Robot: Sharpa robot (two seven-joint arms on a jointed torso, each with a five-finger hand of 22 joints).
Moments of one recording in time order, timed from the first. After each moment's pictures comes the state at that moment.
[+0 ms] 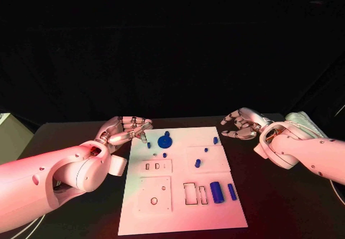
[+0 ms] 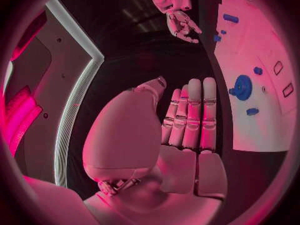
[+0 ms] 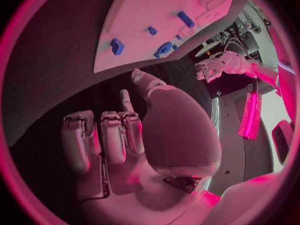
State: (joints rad) left arm 1.21 -0.97 -0.01 1.70 -0.13 -0.39 0.36; left_hand 1.47 -0.20 0.39 0.28 0.10 0.92 0.20 0.22 0.21 1.13 0.13 0.07 0.08 1.01 0.07 0.87 0.63 0.17 0.85 0.17 0.98 0.56; right arm 1.34 -0.91 -0.14 1.39 -1.11 -0.45 0.04; right_hand 1.37 -0.23 0.37 0.11 0.19 0.94 0.16 0.17 0.32 1.47 0.08 1.53 1.31 1.47 0.00 1.57 1.31 0.01 1.47 0.11 1.57 1.31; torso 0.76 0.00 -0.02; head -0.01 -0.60
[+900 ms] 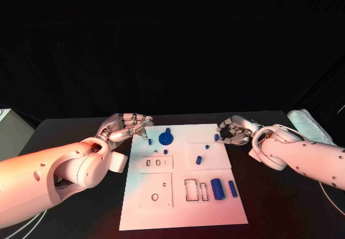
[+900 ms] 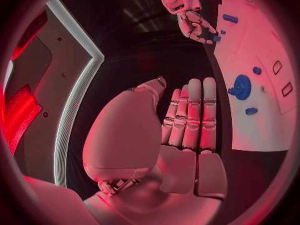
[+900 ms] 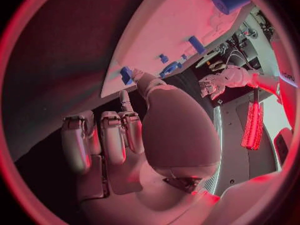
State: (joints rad) left arm 1.21 -0.97 -0.02 1.69 -0.13 -0.38 0.36; left_hand 1.47 -0.20 0.39 0.28 0.10 0.92 0.20 0.22 0.21 1.13 0.13 0.07 0.08 1.01 0.07 0.87 0.63 0.17 0.85 0.17 0.98 0.56; right arm 1.28 -0.82 -0.15 1.27 -1.17 -0.39 0.05; right_hand 1.38 -0.24 0.37 0.10 0.19 0.93 0.17 0.15 0.31 1.47 0.08 1.53 1.31 1.47 0.00 1.57 1.31 0.01 1.47 0.11 1.57 1.31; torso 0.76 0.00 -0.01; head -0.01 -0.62
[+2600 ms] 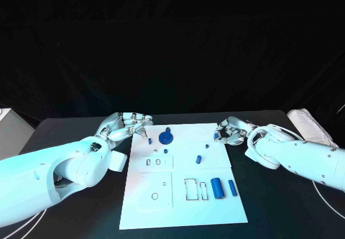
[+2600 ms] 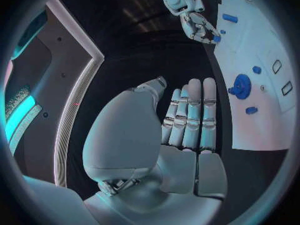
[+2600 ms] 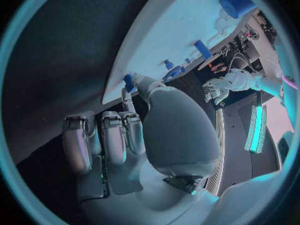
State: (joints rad) left arm 1.21 -0.97 -0.02 1.69 -0.13 -0.38 0.36; left_hand 1.47 -0.20 0.39 0.28 0.10 0.92 0.20 0.22 0.21 1.13 0.13 0.07 0.08 1.00 0.07 0.87 0.62 0.17 0.84 0.17 0.98 0.56; right arm 1.27 -0.77 -0.15 1.22 -1.18 -0.38 0.02; right_hand 1.36 -0.19 0.43 0.11 0.19 1.01 0.13 0.19 0.32 1.47 0.06 1.55 1.31 1.47 -0.02 1.57 1.31 0.01 1.47 0.09 1.57 1.31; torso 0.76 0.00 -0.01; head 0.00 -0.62
